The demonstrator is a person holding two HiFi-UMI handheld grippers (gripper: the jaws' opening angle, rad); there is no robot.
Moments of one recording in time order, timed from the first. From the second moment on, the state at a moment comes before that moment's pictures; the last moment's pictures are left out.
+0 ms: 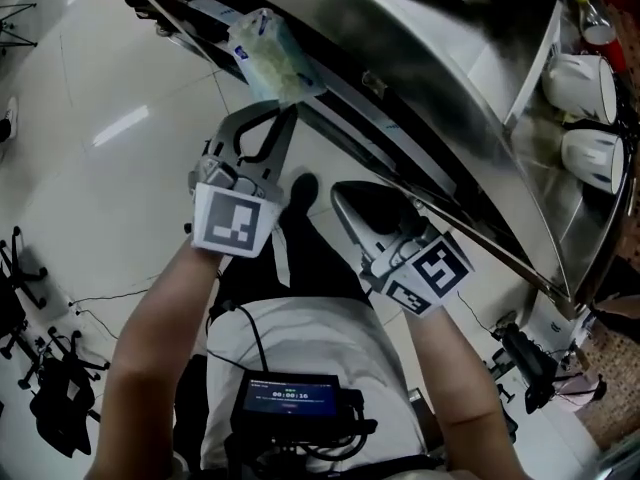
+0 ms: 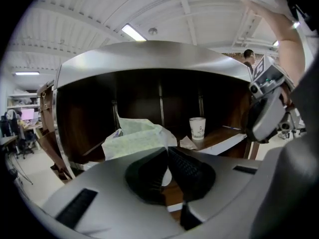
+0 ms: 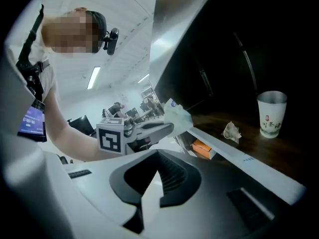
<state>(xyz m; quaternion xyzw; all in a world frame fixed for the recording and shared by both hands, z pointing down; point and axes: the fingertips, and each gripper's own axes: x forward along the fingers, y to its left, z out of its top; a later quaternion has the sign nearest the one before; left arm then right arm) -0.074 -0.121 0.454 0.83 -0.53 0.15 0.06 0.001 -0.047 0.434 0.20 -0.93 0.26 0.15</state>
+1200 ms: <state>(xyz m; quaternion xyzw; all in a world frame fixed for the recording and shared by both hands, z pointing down) -0.036 -0.230 0.483 0.85 -0.50 0.19 0.04 0.049 -0.052 0.444 0.25 -0.92 0.28 0.14</state>
